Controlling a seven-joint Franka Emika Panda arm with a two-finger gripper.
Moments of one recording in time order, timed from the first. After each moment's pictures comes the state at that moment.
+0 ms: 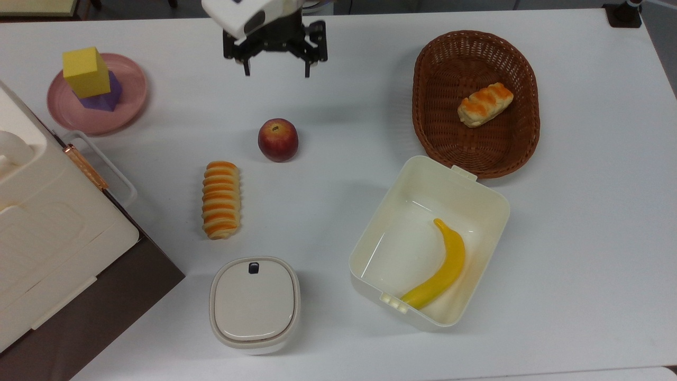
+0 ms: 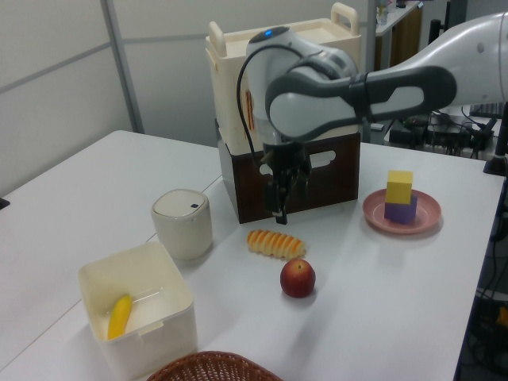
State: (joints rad) arm -0.01 0.08 0.05 -1.73 -0.08 1.76 0.01
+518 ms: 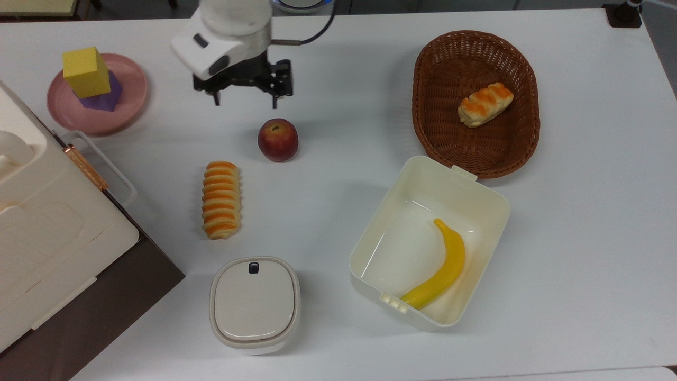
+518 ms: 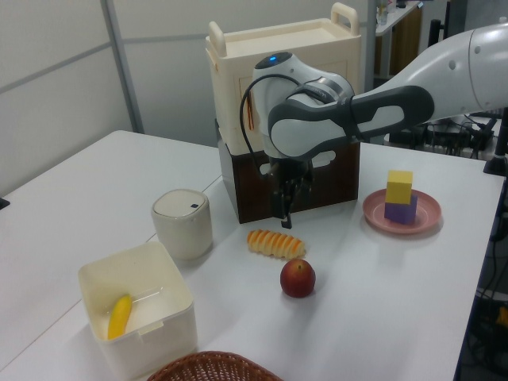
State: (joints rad) arm -0.10 0.17 0.04 -1.76 -0.12 1.88 -0.04
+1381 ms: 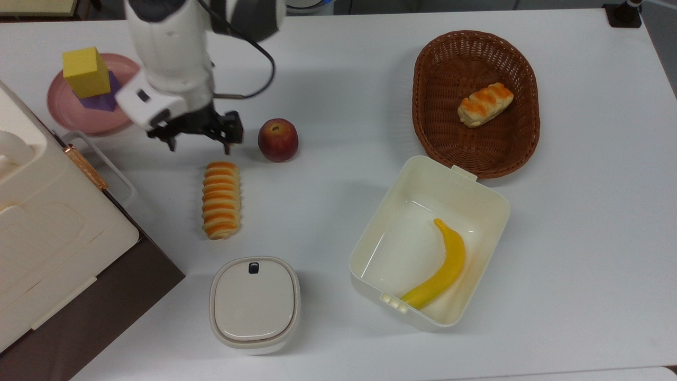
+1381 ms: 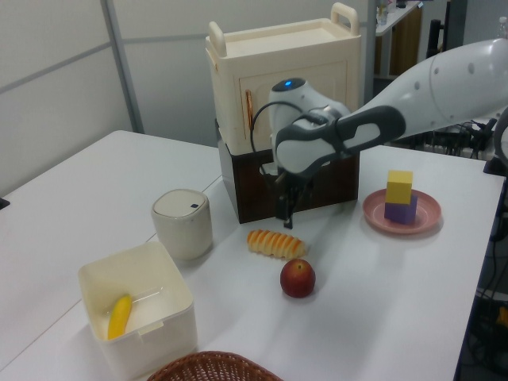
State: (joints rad) arm -0.23 0.32 0.04 -1.73 -0.13 2.10 -0.12
